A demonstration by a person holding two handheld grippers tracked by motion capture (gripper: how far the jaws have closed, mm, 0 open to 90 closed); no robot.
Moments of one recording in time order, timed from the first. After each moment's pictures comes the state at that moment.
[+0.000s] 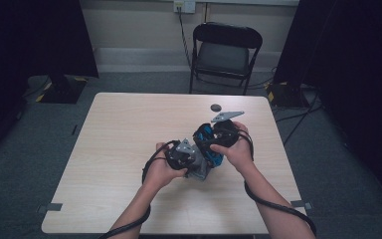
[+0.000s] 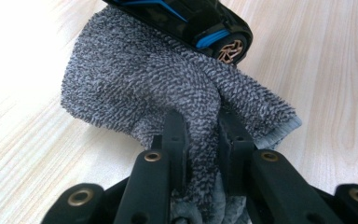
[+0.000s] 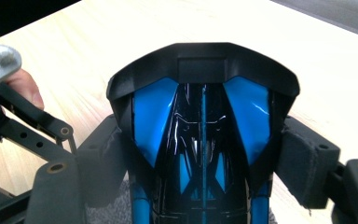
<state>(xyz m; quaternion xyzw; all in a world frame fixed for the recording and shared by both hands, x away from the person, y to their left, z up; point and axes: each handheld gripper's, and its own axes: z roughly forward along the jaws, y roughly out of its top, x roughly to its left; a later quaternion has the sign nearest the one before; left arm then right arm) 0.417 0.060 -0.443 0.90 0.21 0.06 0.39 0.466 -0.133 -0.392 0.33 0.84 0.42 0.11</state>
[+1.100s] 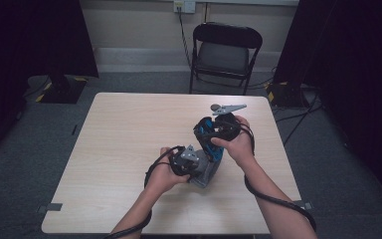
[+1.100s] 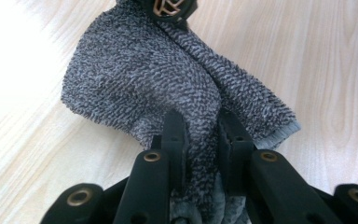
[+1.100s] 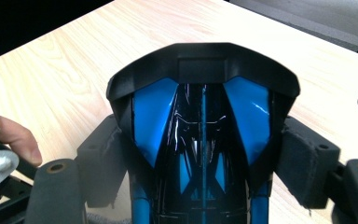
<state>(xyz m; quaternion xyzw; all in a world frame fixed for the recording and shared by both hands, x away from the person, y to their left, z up) 0.405 0.048 -0.451 0.91 0.18 0.05 0.37 0.475 -0.134 -0.377 0.34 0.83 0.43 0.11</state>
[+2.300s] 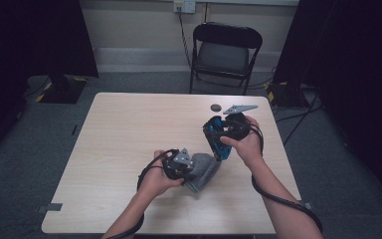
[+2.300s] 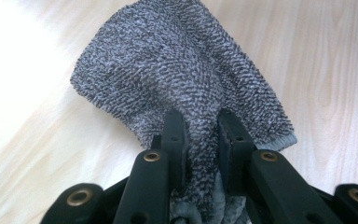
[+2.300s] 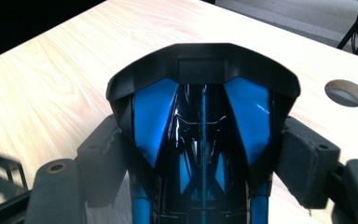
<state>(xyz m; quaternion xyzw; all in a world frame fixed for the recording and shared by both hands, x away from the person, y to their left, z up) 0.397 0.074 -0.448 0.91 0.18 0.06 0.37 0.477 -0.163 -0.380 0.36 0.81 0.44 0.12</state>
